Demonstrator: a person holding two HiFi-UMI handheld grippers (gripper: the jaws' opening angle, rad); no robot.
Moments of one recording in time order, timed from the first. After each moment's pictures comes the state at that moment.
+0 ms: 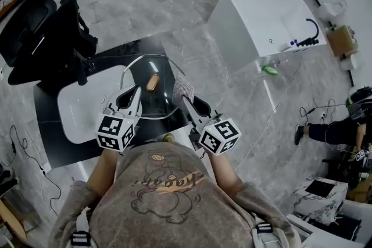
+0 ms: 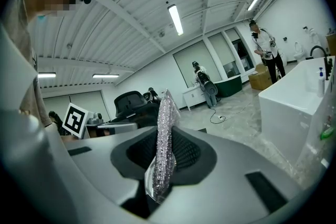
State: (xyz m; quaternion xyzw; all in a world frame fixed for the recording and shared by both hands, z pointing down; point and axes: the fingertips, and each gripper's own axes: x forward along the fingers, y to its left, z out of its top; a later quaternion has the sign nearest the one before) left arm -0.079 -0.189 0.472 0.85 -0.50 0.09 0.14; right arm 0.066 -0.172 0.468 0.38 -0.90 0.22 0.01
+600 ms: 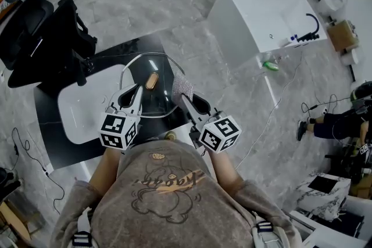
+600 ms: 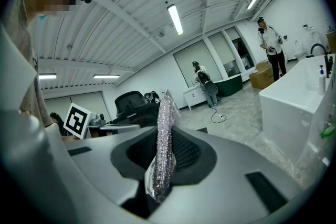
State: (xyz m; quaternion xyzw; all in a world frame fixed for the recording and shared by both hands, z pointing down) left arm -0.072 -0.192 0.482 0.85 -0.50 0.10 0.15; right arm 0.065 -0.173 0.471 0.38 -0.90 0.22 0.01
